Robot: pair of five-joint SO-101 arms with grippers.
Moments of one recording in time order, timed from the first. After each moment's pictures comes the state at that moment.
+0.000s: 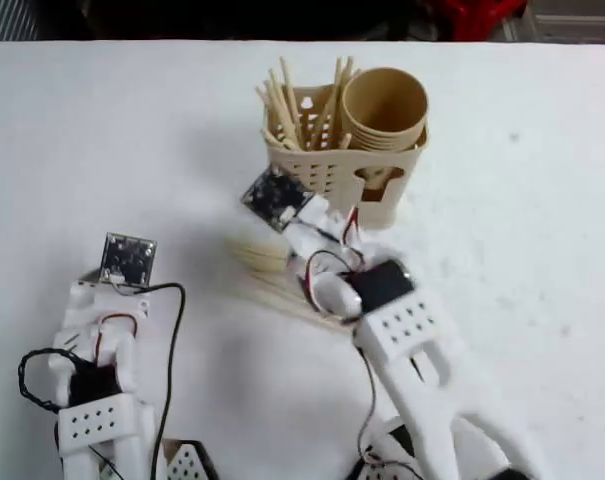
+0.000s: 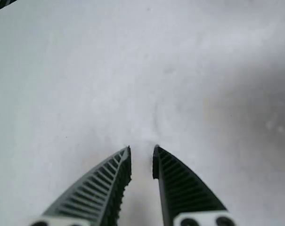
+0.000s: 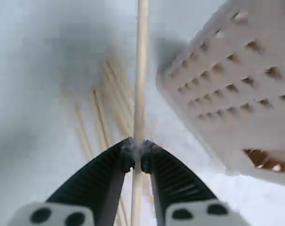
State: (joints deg) left arm -22.6 -77.6 97.6 28.6 -28.1; right arm -32.2 -37.7 40.8 54.1 24.9
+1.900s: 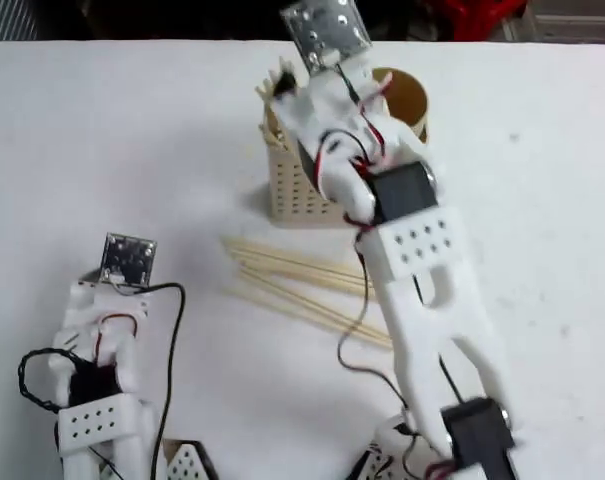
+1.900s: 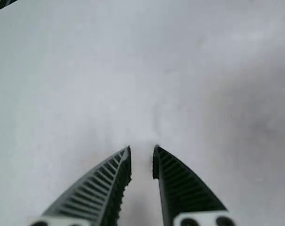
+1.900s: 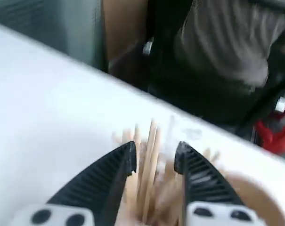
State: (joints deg) left arm -22.6 -77.6 97.6 28.6 -28.1; right arm -25.0 -16.4 -3.6 54.9 12.5
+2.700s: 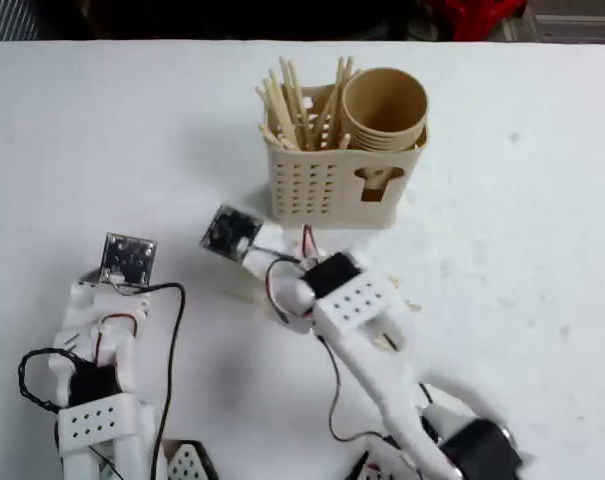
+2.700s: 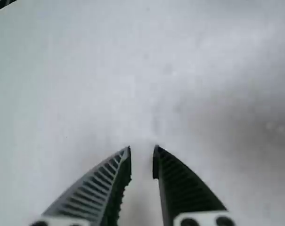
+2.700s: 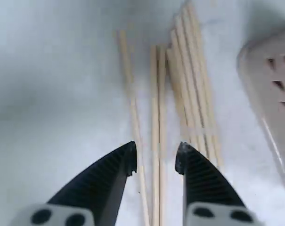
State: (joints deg) left arm -22.6 -77.6 97.6 28.6 -28.1; right arm -39.4 -18.4 42.9 55.4 32.0
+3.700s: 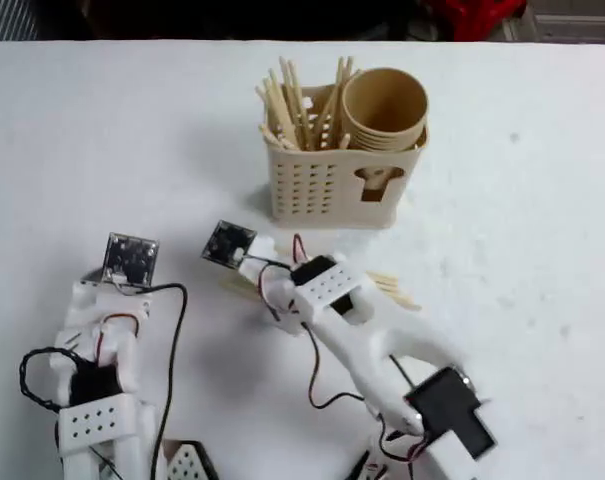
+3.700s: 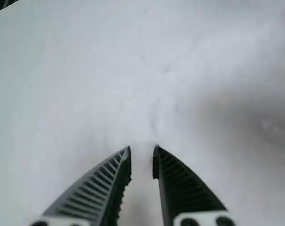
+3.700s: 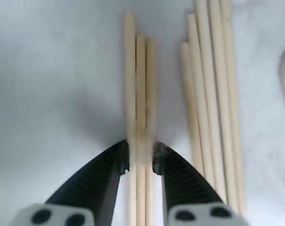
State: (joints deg) left arm -21.9 -77.6 97.6 28.6 -28.1; right arm -37.5 -5.0 44.0 43.8 33.1
